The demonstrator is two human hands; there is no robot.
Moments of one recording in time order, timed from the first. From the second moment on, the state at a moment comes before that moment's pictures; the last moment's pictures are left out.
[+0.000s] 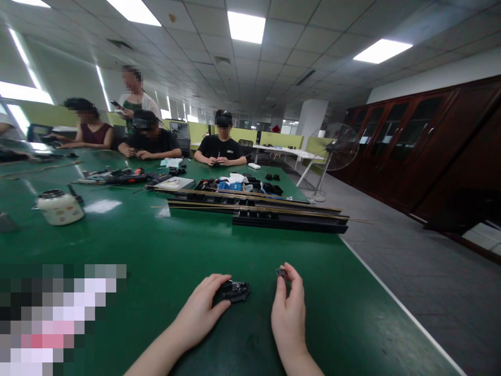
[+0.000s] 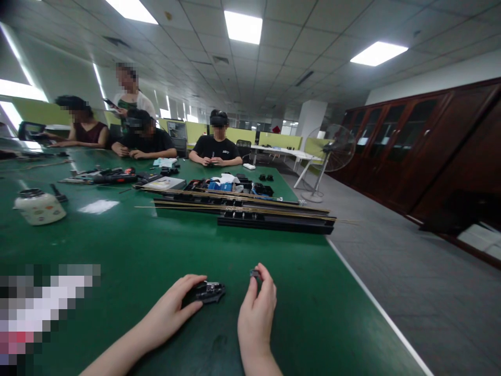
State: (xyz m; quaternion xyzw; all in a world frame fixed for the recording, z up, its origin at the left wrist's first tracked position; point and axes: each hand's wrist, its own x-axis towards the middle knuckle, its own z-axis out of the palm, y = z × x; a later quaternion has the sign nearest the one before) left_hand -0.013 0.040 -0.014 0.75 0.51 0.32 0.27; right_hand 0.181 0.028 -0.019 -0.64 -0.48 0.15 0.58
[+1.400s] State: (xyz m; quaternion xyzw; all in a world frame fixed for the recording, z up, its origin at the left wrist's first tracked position) left_hand -0.010 0.037 -0.015 0.79 0.49 0.29 0.23; right_hand 0.167 0.012 -0.006 -0.56 -0.72 0.18 0.38
